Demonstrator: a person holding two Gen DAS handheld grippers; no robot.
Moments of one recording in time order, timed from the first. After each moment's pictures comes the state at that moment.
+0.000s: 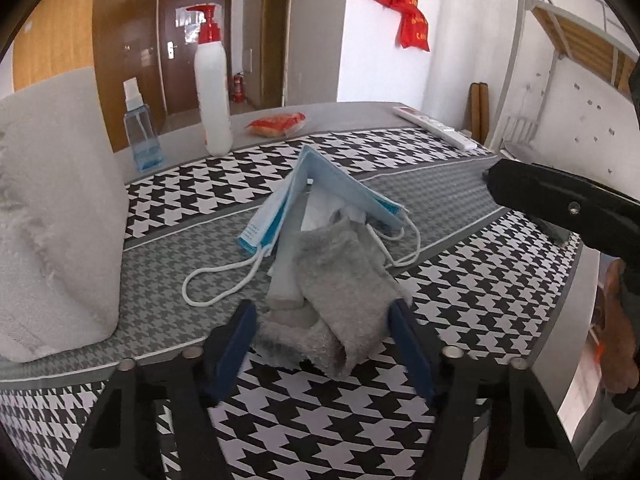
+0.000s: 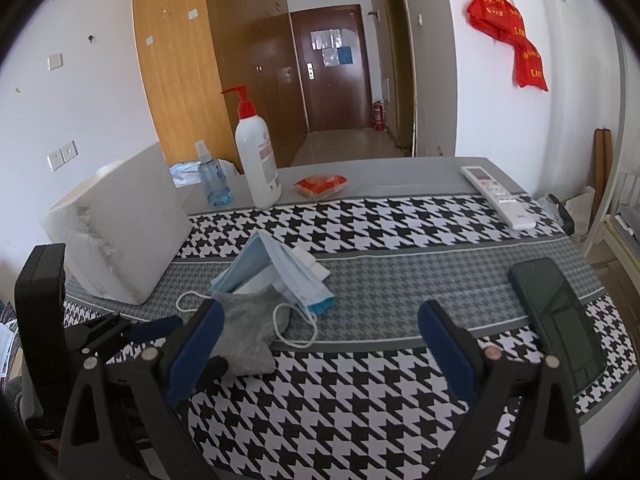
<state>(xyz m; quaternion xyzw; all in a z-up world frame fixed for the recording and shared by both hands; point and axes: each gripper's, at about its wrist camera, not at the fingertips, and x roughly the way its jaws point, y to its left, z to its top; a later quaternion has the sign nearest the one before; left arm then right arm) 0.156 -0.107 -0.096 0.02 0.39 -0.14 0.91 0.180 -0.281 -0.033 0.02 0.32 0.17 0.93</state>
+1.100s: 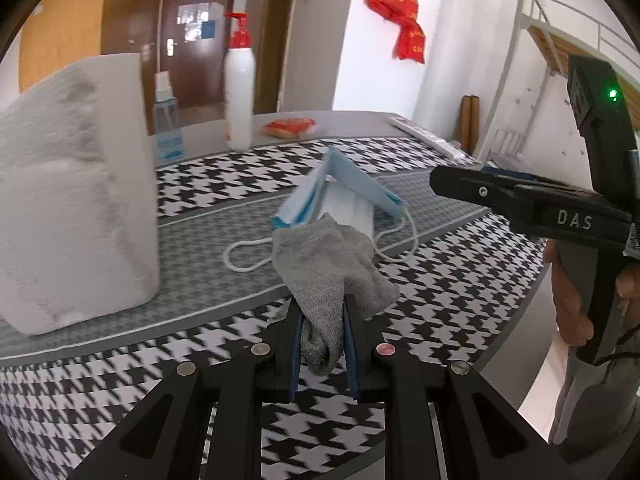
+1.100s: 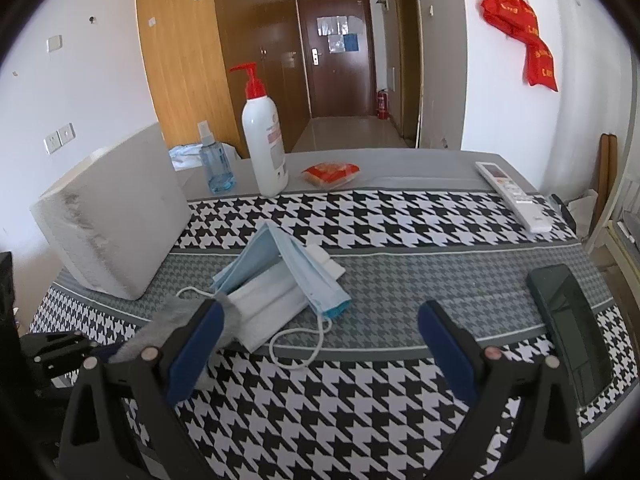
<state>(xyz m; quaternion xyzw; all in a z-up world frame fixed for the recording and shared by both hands) 0.119 -0.061 -0.079 -0.01 0.38 -0.16 0.91 0.200 -0.253 -0.038 0.00 0.34 0.18 0.92</state>
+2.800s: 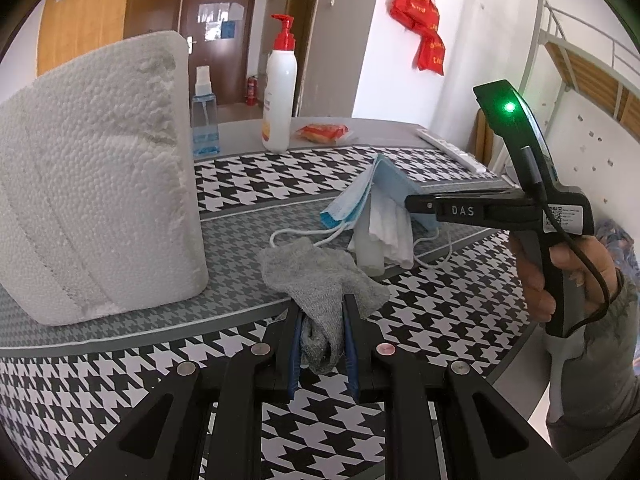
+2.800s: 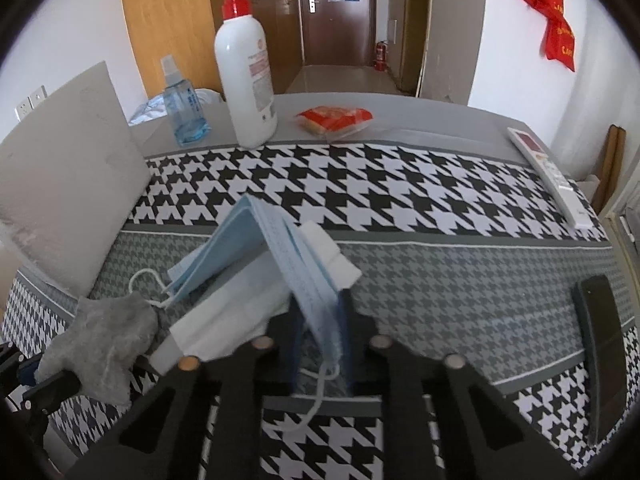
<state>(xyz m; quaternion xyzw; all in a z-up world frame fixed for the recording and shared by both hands) 0.119 -0.032 -0.080 -0.03 0.37 -0.14 0.92 0.261 -0.219 -0.074 -0.04 0.44 0.16 0.89</state>
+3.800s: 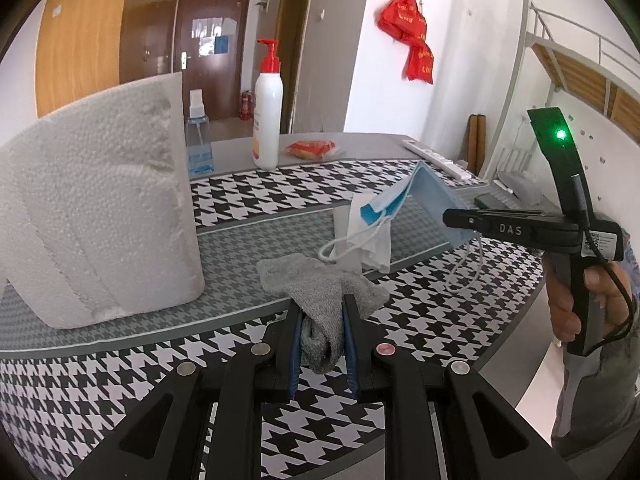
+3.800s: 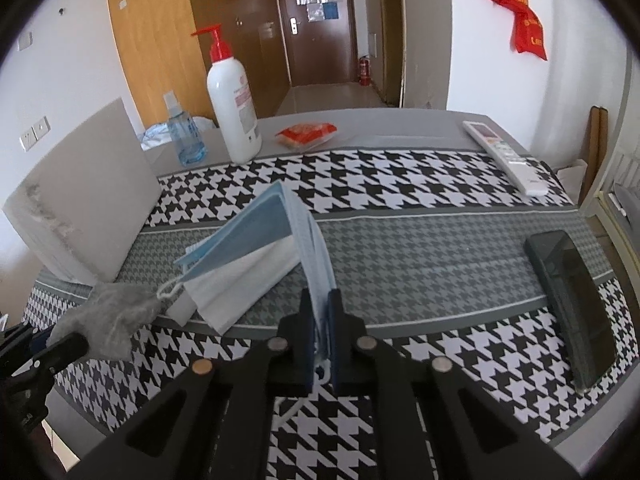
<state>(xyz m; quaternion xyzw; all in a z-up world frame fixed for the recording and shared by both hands) 0.098 -0.040 -0.065 -0.02 0.34 -0.14 0.93 0.208 -0.265 -0.050 0.01 0.40 0.14 0.91</state>
